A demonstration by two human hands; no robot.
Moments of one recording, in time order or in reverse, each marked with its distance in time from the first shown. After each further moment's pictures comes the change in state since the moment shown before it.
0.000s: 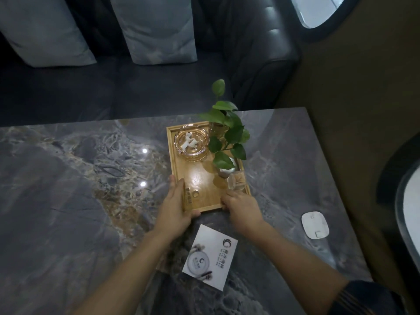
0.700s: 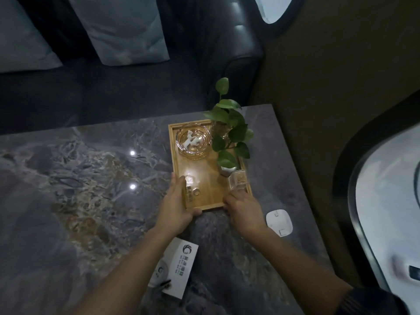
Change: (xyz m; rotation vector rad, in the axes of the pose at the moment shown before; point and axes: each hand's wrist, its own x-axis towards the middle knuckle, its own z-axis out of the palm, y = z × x) left_hand 0.017 0.086 0.058 -0.017 -0.010 0.064; right_hand -0.044 0.099 0.003 0.171 0.151 0.118
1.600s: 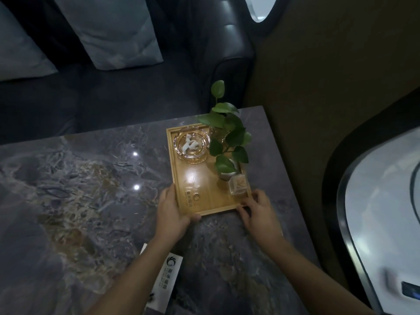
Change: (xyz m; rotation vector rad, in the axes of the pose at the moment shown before) left_hand 0.009 0.019 0.029 -0.147 0.128 -0.058; right_hand -0.023 0.064 -0.011 0.232 0.136 0.273
